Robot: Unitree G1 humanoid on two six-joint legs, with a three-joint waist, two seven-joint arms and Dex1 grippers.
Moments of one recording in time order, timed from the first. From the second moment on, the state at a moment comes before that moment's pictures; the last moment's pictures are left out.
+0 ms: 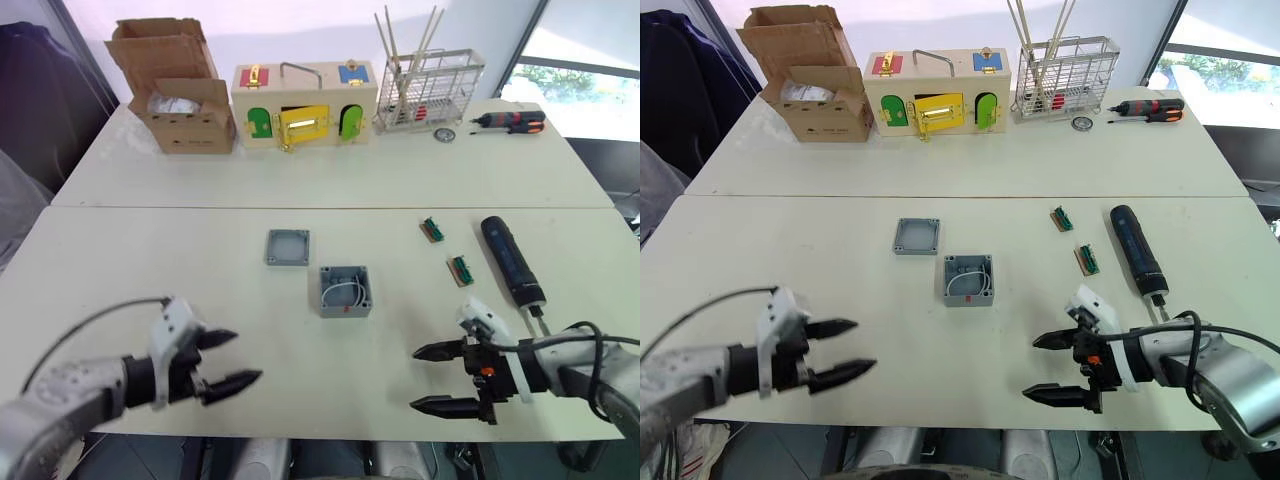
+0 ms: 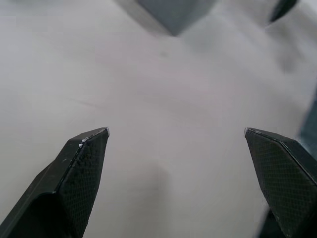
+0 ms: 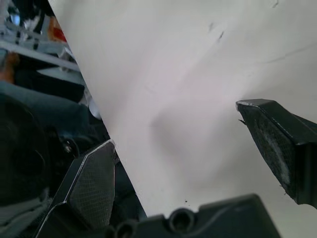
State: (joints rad) left arm 0.17 0.97 0.28 -0.63 -0.83 0.85 -0.76; right arm 0.08 -1.04 -0.11 -0.54 0.73 0.86 1.06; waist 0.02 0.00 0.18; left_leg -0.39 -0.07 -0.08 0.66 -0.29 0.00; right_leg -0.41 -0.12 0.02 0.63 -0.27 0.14
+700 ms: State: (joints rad) left arm -0.89 0.68 -0.61 -0.19 -0.44 0.80 -1.27; right arm -0.03 -0.85 -0.20 -0.70 0.90 1.00 0.70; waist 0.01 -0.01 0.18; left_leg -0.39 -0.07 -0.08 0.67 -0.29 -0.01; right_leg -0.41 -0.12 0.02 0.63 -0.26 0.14
